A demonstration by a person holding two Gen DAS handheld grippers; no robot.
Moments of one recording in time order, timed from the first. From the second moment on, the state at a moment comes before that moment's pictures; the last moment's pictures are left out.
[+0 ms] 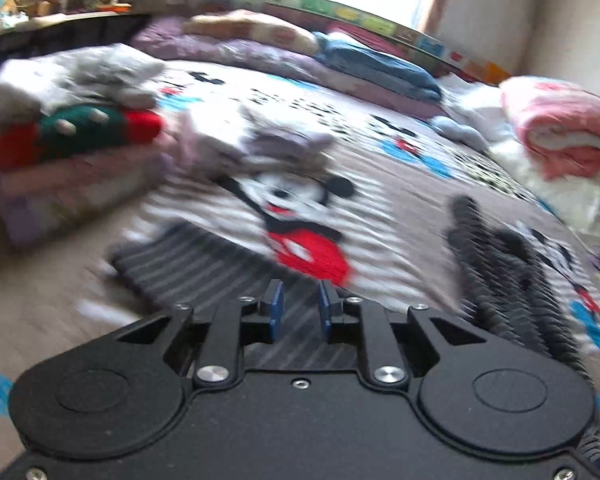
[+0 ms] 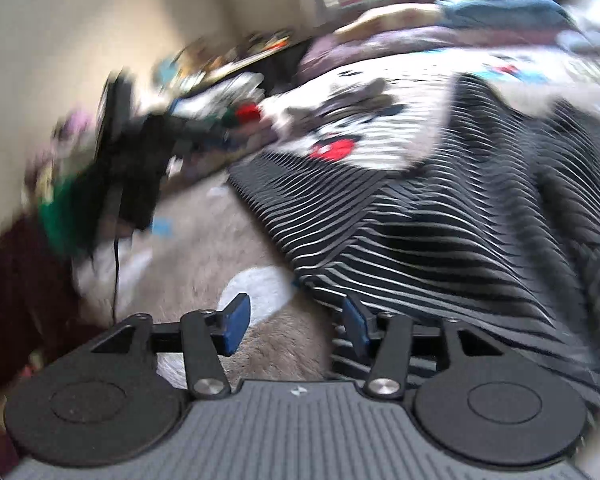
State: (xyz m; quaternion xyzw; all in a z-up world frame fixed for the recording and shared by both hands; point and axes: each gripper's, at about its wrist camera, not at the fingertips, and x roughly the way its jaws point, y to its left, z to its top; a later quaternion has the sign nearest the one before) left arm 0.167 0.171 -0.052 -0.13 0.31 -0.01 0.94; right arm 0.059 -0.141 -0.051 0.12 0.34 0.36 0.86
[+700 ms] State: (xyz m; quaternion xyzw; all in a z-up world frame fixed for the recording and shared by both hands) left arm 0.102 0.058 -0.020 -0.14 0.29 -0.04 0.95; right arm 0.048 -0.304 -0.100 0.37 0.24 0.21 0.87
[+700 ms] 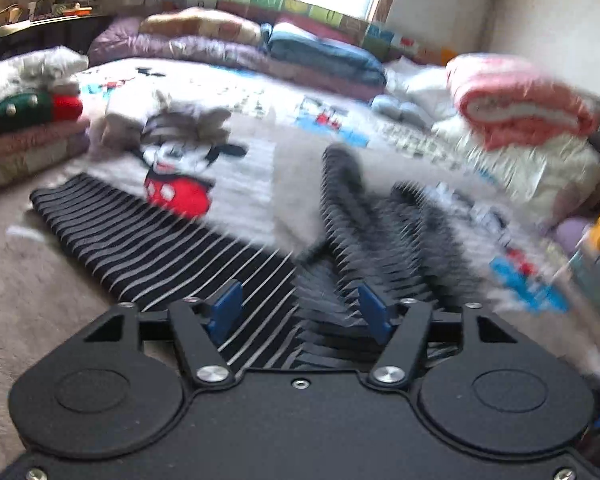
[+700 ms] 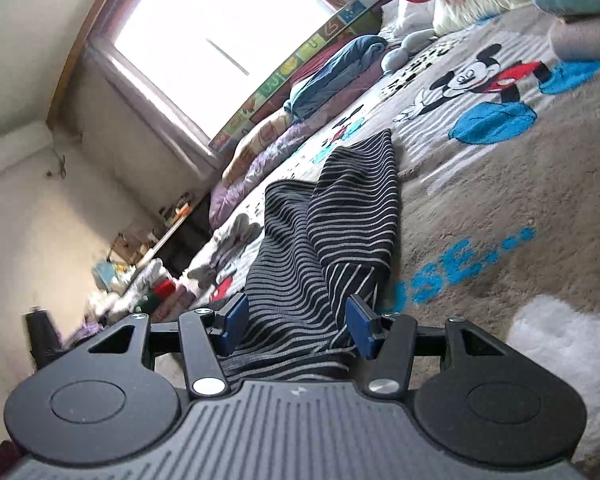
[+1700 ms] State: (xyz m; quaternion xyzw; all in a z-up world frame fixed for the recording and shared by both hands) left arm 0.144 0.017 -0.104 -0.33 0.33 -0.09 0.88; right arm 0.363 -0.327 -0.116 0.36 0.32 0.15 0.87
